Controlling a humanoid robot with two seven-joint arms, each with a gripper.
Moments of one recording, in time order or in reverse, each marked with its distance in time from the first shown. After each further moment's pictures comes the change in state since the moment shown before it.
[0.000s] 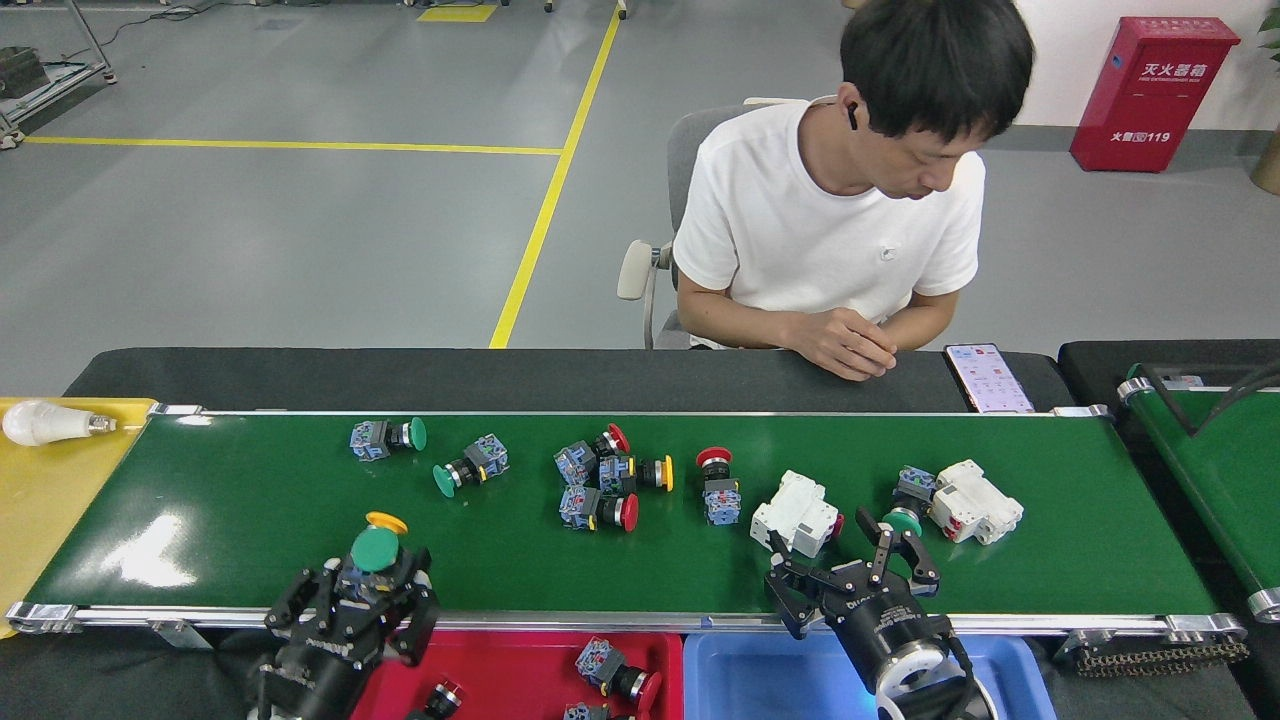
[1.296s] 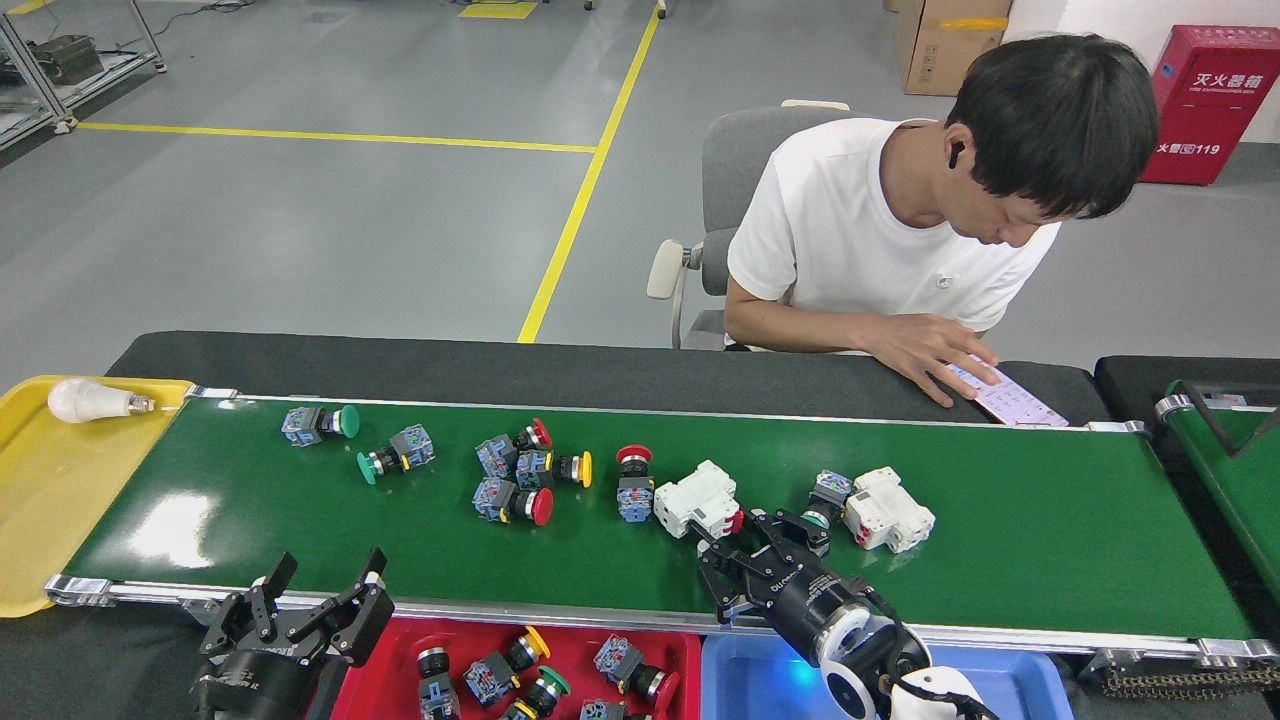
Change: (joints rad) left arm -0.112 -0.060 0.222 0.075 -0.020 0.072 -0.089; right arm -0.093 0.001 0.099 0.072 -0.206 -0.309 -0.041
